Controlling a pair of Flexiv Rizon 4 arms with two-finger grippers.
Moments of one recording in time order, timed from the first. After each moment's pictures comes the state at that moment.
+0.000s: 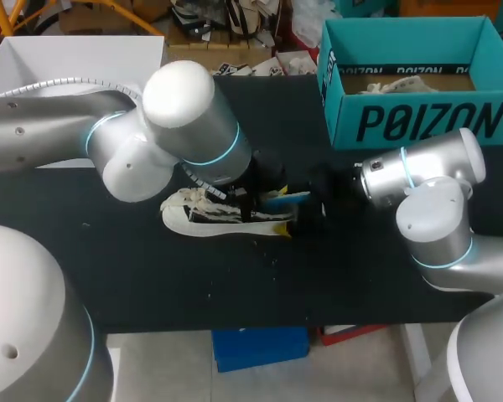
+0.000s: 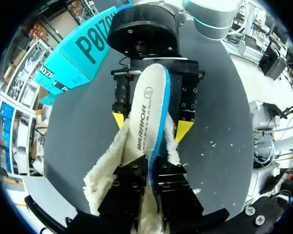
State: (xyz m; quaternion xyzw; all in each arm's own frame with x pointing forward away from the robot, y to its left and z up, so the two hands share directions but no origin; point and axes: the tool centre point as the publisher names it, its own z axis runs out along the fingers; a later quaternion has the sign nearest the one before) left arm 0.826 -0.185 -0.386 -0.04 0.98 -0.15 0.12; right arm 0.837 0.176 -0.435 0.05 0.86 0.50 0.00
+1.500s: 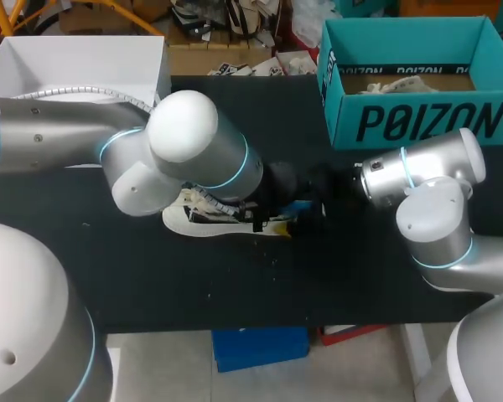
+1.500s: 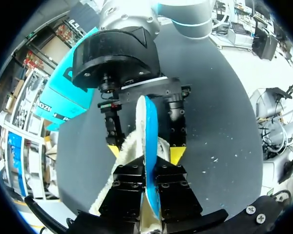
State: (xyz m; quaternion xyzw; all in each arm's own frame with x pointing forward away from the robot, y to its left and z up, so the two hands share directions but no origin) left arm 0.819 -0.221 -0.381 0.05 0.97 -0.19 0.17; right arm 0.837 0.176 -0.435 0.05 0.86 0.50 0.00
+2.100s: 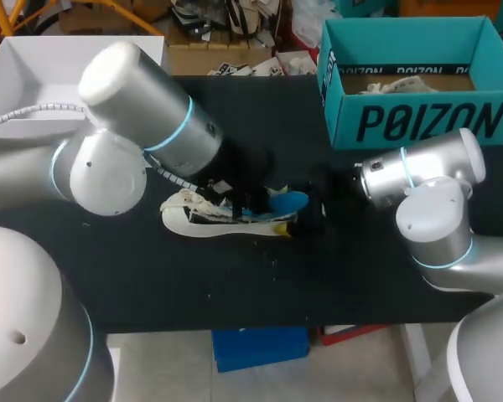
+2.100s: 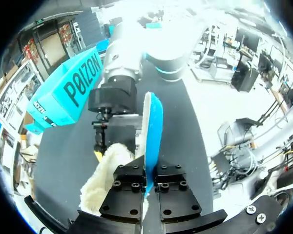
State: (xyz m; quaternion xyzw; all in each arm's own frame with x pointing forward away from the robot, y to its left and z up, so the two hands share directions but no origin) left arm 0.758 -0.212 -0.310 0.03 0.95 -0.32 0.00; right arm 0.837 0.176 -0.435 0.05 0.86 0.50 0.00
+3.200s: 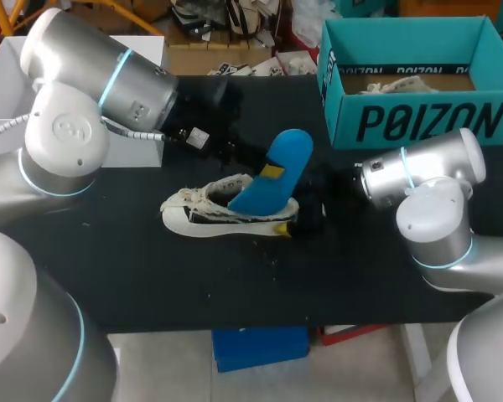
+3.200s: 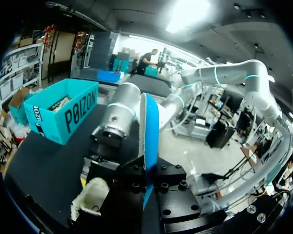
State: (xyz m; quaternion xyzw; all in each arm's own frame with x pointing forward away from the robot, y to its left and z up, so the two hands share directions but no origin) left arm 0.742 -0.219 -0.199 -0.05 0.86 -0.49 -0.14; right arm 0.837 0.176 -0.435 0.05 0.86 0.50 0.00
